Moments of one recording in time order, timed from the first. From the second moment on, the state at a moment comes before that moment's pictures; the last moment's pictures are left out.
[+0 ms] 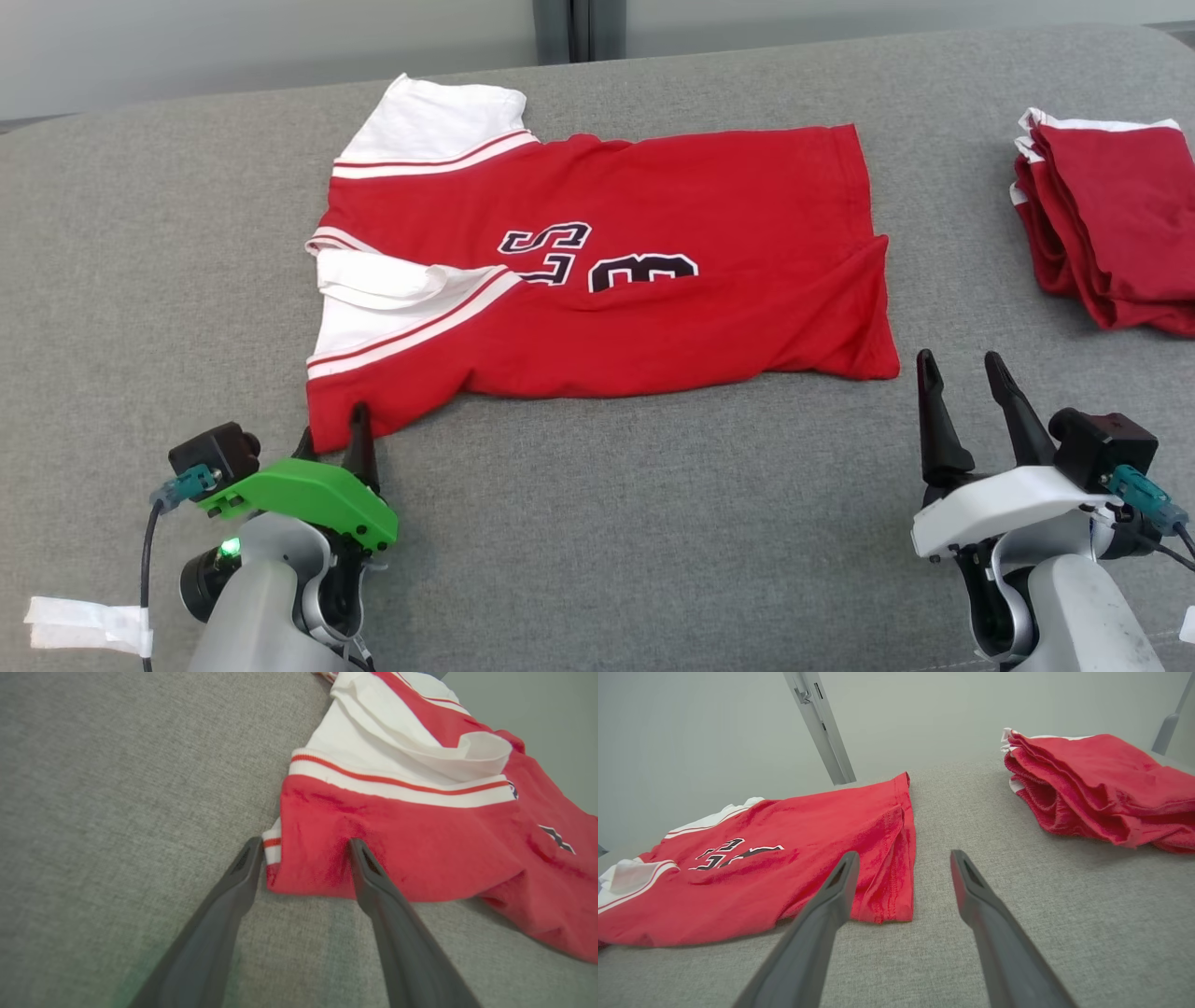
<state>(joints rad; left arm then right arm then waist) -0.37 0.05 -0.09 0.68 -0.63 -0.01 -0.03 -0.15 -0.05 -0.05 0.25 0.26 0.13 -0.19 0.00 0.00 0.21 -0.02</state>
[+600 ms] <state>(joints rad) -0.36 0.05 -0.16 0.52 -0.65 -0.01 -0.07 -0.31 -0.05 -0.07 0.53 0.13 0.13 -0.10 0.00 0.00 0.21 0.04</state>
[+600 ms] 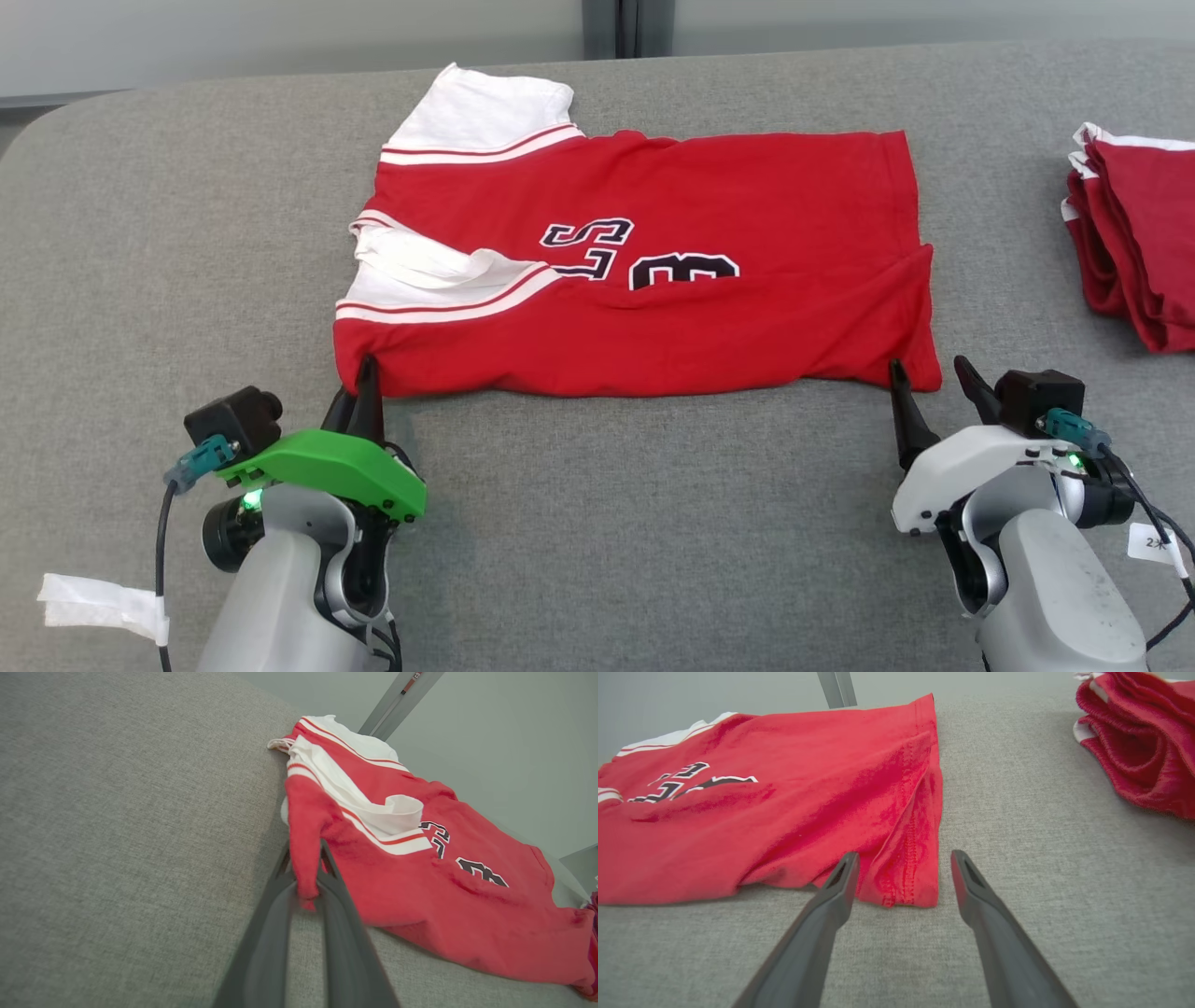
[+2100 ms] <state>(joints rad) 0.09 0.19 -0.22 0.03 -0.66 0.13 0.16 0.10 -0.05 -0.14 0.09 0.24 0.13 0.14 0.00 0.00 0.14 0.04</state>
